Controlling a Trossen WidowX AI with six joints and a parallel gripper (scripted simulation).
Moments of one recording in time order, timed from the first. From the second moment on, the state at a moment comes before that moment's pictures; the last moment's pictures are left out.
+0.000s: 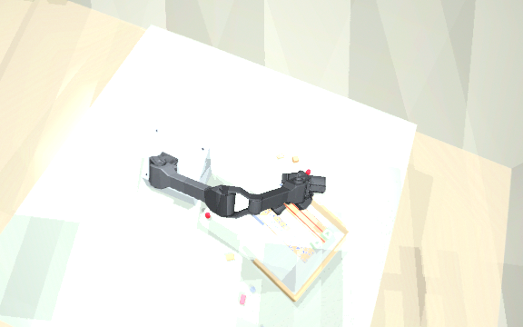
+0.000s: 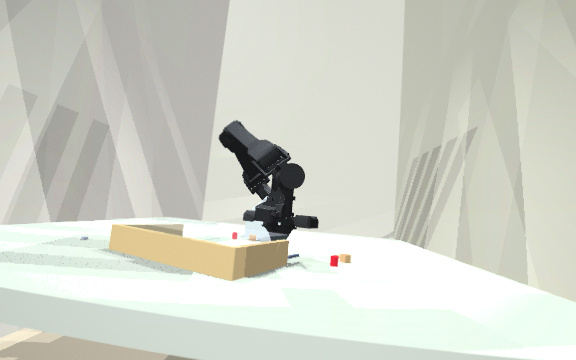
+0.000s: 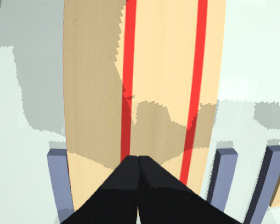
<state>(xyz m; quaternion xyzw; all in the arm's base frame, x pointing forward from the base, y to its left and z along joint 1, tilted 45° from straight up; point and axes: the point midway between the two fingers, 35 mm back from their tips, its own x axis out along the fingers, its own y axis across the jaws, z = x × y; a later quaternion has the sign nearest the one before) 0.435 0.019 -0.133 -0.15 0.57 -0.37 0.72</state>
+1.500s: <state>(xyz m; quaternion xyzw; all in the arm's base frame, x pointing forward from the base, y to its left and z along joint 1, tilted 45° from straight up) 0.398 0.028 -0.146 -0.15 0.56 -0.37 0.72</state>
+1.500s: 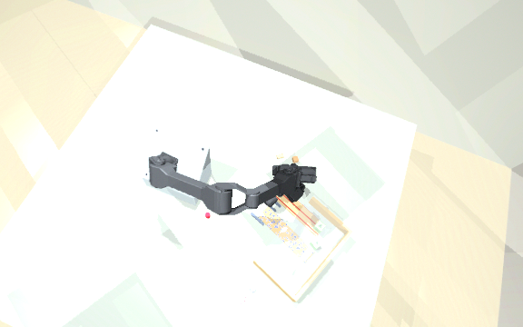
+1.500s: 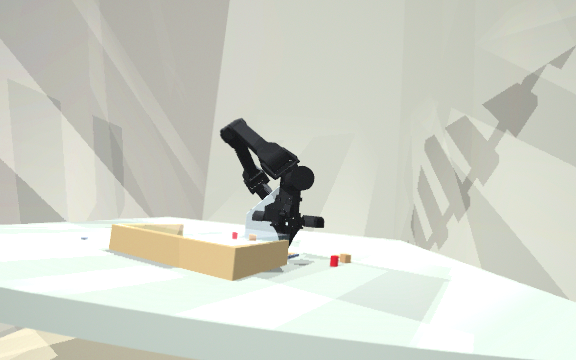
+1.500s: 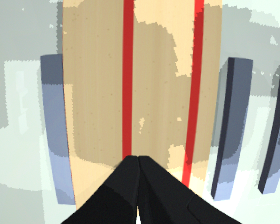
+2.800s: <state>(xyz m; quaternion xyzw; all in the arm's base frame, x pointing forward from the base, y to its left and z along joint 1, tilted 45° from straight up) 0.341 0.041 -0.165 -0.15 0.56 -0.37 0.72</state>
